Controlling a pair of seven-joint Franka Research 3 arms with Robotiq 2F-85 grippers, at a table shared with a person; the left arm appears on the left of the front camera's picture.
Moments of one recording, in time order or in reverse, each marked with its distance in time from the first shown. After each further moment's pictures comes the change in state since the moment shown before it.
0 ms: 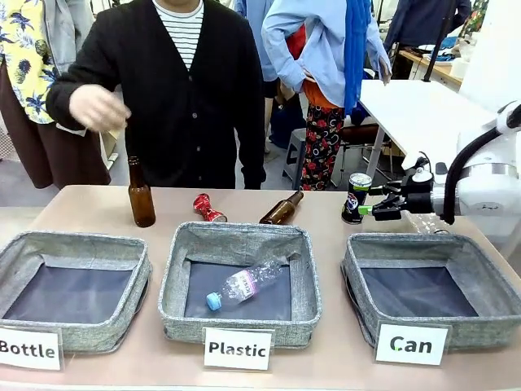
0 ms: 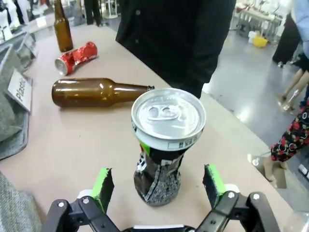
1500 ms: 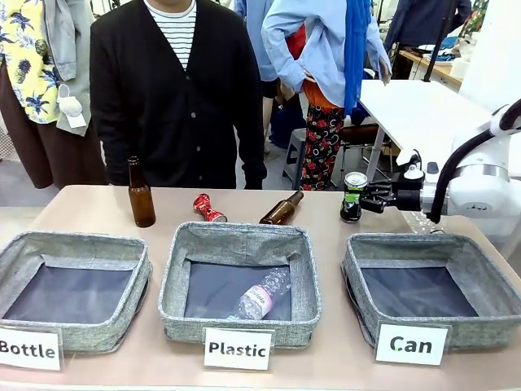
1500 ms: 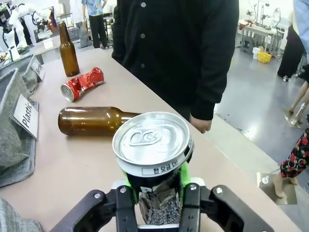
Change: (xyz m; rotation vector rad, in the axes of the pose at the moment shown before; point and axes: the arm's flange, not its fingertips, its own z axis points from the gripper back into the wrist) left arm 0.000 0.000 0.000 0.000 0.000 0.000; right arm 0.012 0.004 -0.020 0.044 -0.113 -0.032
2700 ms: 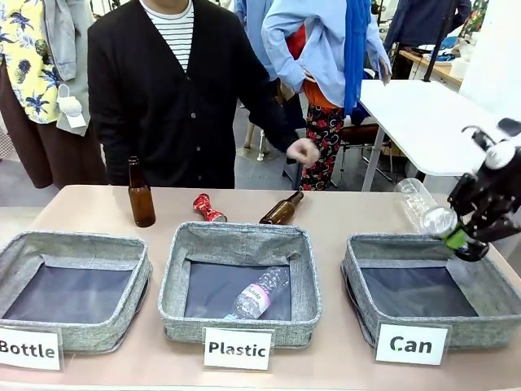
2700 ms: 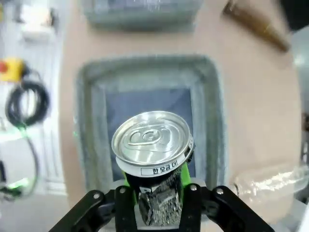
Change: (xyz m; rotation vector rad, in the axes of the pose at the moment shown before) left arm 0.000 0.000 0.000 -0.001 0.000 -0.001; right arm 0.142 0.184 0.160 0.280 0.932 0.439
